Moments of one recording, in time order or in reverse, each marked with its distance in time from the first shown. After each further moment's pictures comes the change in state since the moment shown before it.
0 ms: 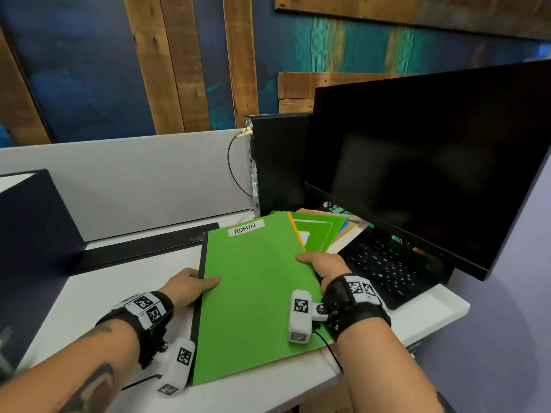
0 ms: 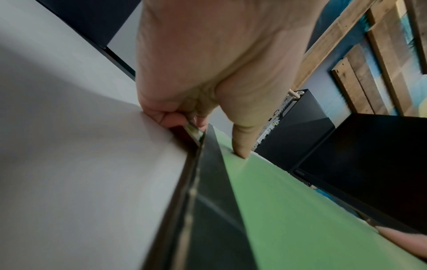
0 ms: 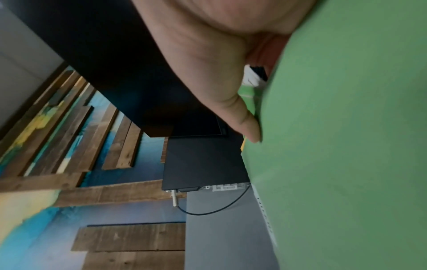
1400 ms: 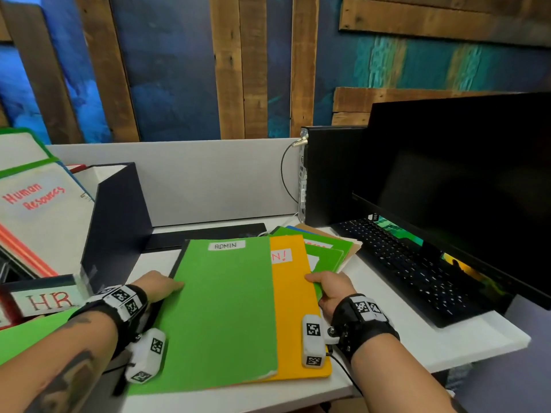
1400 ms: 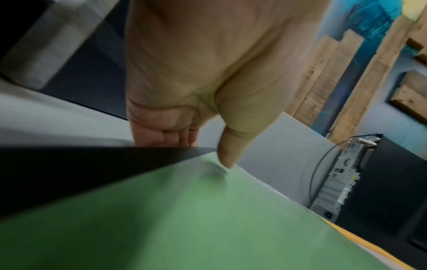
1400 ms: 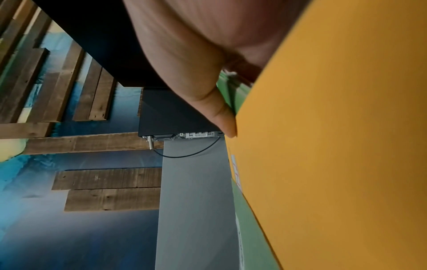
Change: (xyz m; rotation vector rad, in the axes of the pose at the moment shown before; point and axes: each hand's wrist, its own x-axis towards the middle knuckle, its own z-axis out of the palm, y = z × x) left_hand -0.024 -0.098 -0.128 0.191 0.215 -0.275; right_hand -0.046 0.042 0.057 0.240 -0.245 -0.058
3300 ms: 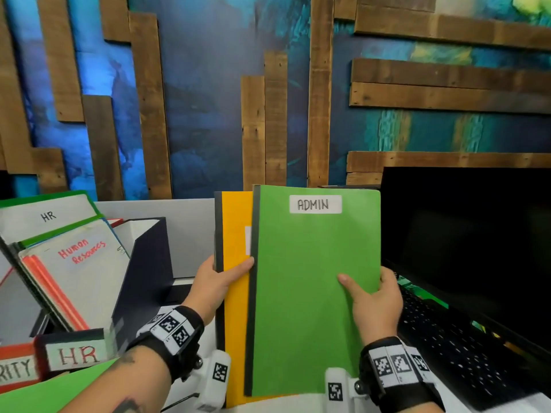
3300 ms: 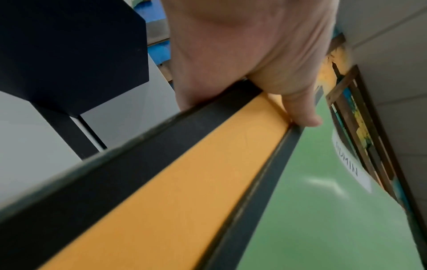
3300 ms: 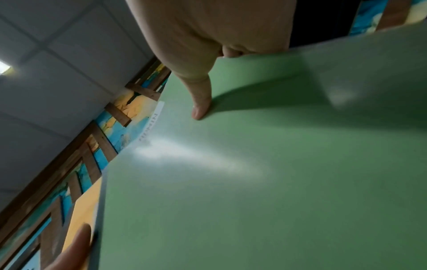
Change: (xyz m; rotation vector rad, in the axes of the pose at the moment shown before) left_hand -0.121 0.127 -0.034 -1.048 -0.048 0.660; right_hand -0.079 -0.084 0.024 -0.236 0.187 -0.937
